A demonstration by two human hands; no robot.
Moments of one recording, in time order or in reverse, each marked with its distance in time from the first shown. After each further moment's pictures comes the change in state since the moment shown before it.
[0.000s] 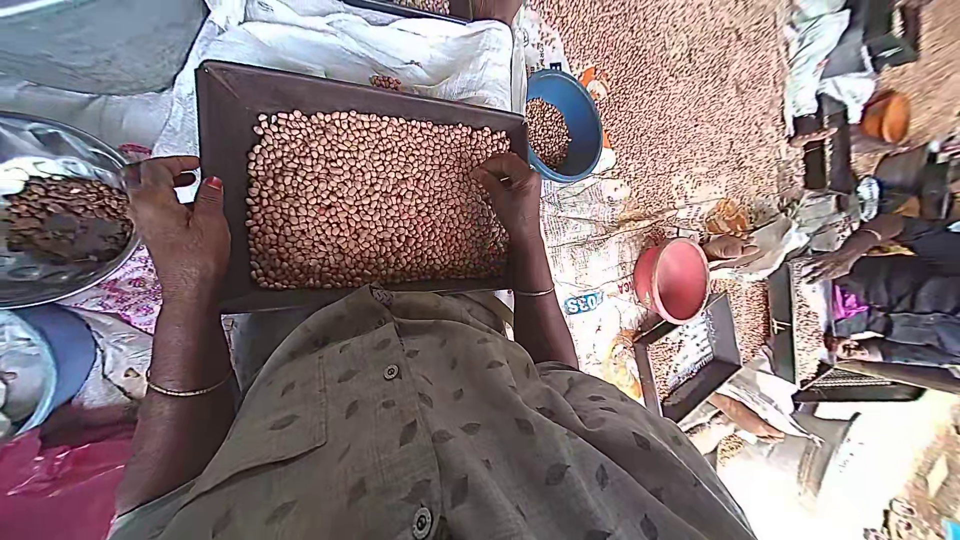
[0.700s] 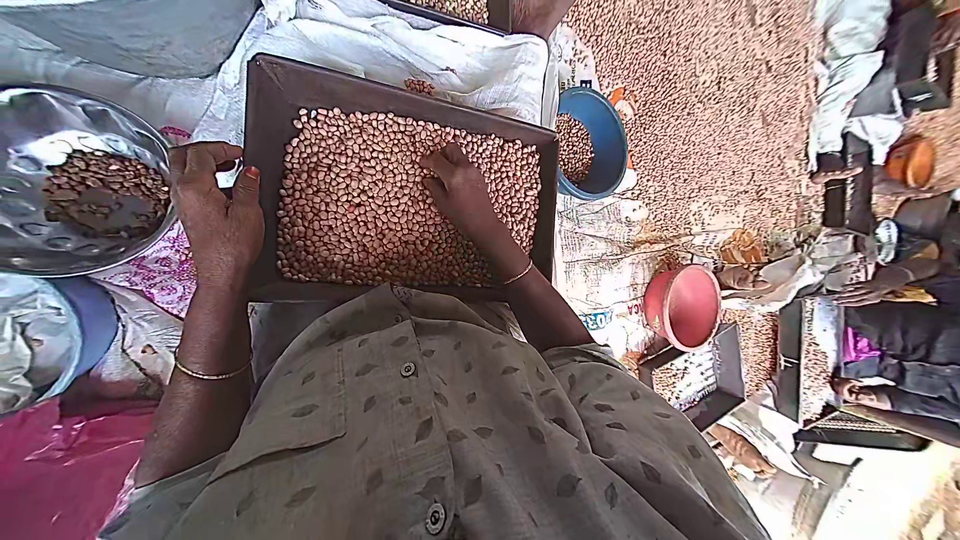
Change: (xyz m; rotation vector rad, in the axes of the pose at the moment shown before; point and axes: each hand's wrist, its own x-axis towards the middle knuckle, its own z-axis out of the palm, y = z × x) left_hand 0.001 -0.007 0.001 -0.040 0.040 0.072; right_hand 0.026 -0.053 0.092 -0.297 -0.427 -0.176
